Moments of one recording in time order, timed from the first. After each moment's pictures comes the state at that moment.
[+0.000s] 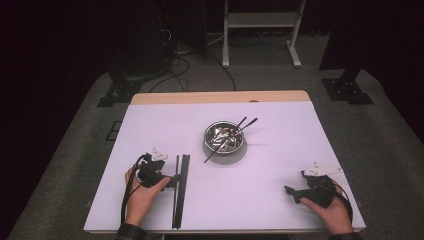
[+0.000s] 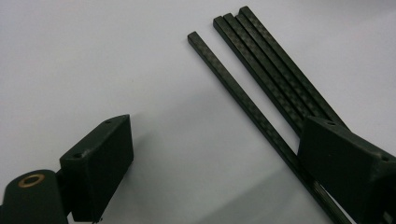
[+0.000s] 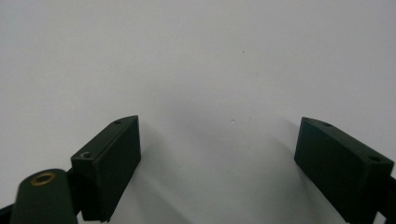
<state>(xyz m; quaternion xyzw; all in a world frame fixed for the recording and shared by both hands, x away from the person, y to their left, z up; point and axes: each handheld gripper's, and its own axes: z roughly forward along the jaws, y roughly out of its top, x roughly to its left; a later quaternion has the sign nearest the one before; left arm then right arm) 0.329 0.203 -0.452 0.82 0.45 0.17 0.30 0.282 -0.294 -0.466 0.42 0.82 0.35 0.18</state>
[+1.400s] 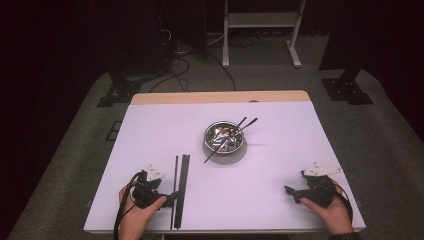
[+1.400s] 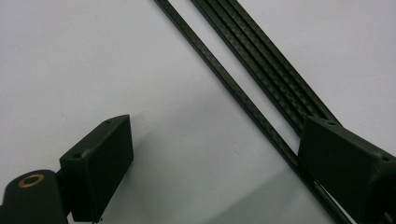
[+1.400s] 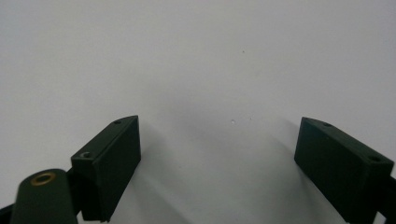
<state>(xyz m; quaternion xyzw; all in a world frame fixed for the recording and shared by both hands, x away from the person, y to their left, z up) 0.274 0.206 -0.451 0.83 0.44 0.17 0.30 0.282 -0.294 -0.466 0.42 0.82 0.35 0.18</state>
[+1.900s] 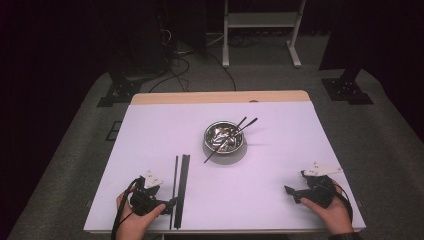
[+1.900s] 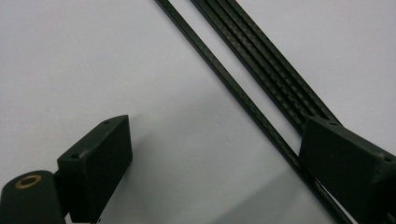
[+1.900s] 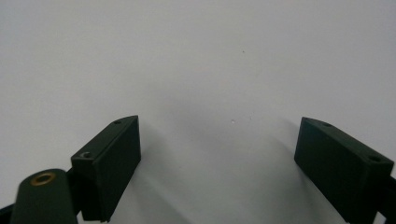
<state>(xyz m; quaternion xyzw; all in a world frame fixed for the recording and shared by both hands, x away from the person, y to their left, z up) 0.256 0.208 -0.452 0.83 0.44 0.17 0.30 0.282 -0.294 -0.466 0.42 0.82 0.35 0.18</state>
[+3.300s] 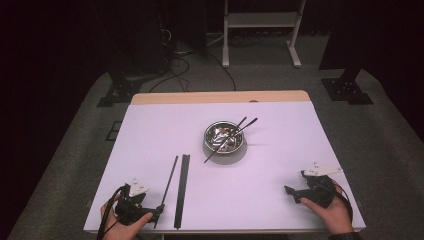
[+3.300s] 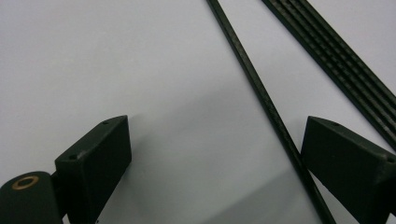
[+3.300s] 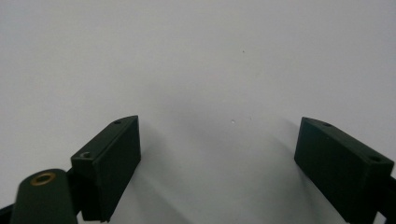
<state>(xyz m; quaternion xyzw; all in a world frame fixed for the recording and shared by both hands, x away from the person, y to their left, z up) 0.237 0.242 -0.450 0.83 0.46 0.17 0.28 0.282 -0.294 -0.466 0.42 0.82 0.35 0.18</state>
